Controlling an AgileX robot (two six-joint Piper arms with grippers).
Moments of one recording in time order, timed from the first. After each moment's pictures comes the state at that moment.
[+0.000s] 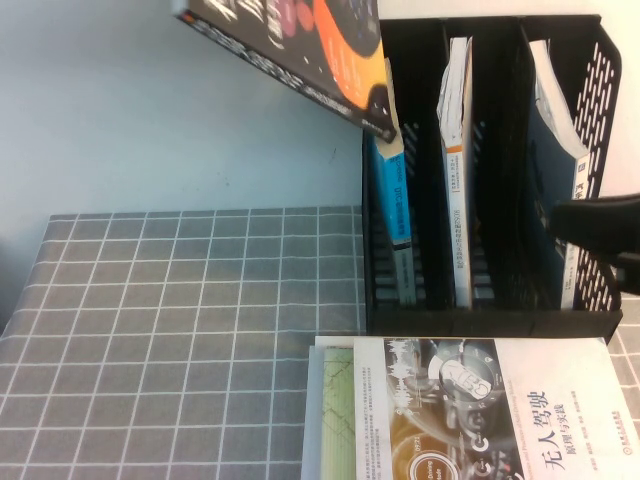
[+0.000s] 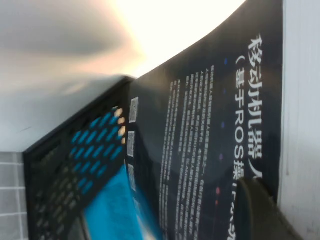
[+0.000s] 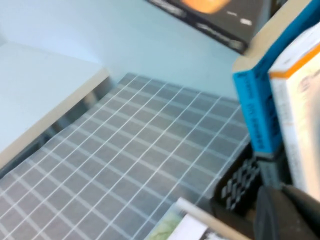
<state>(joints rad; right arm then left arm) 0.17 1.13 -0.80 1.30 0.63 -1.22 -0.12 1.69 -2.03 -0.79 0.98 -0.15</state>
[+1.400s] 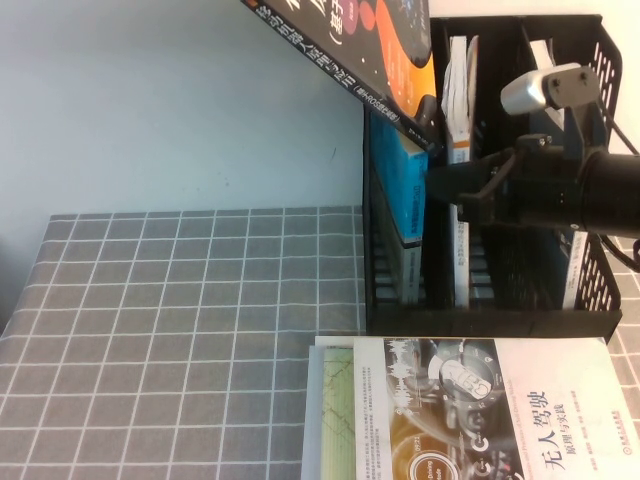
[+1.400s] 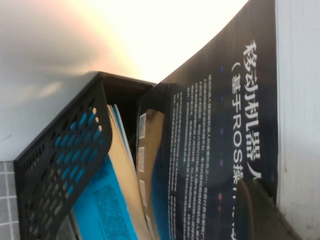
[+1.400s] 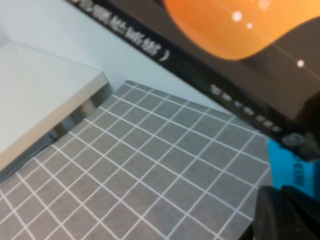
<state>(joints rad) 0.27 1.67 -1.08 1.71 0.59 -1.65 -0.28 1.75 -2.19 -0.59 0.99 -0.27</state>
